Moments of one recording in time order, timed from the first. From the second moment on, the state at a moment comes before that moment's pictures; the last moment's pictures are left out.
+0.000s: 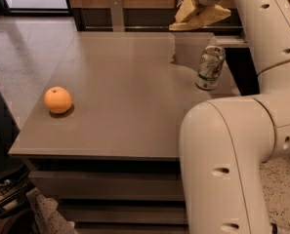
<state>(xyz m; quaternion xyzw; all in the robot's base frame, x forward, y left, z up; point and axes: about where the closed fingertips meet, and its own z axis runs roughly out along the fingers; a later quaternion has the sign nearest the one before) 0.806 -0.183 0.961 -0.21 0.93 -0.01 0.31</state>
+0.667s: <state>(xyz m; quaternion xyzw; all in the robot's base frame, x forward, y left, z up) 0.774 -0.170 0.979 -0.27 0.91 0.04 0.32</state>
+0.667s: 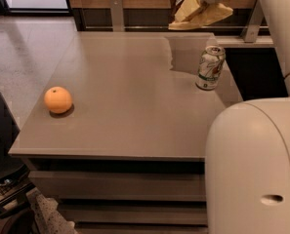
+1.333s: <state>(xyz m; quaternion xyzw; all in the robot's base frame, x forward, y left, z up) 0.718 -0.153 0.971 -0.31 0.89 0.08 0.33</state>
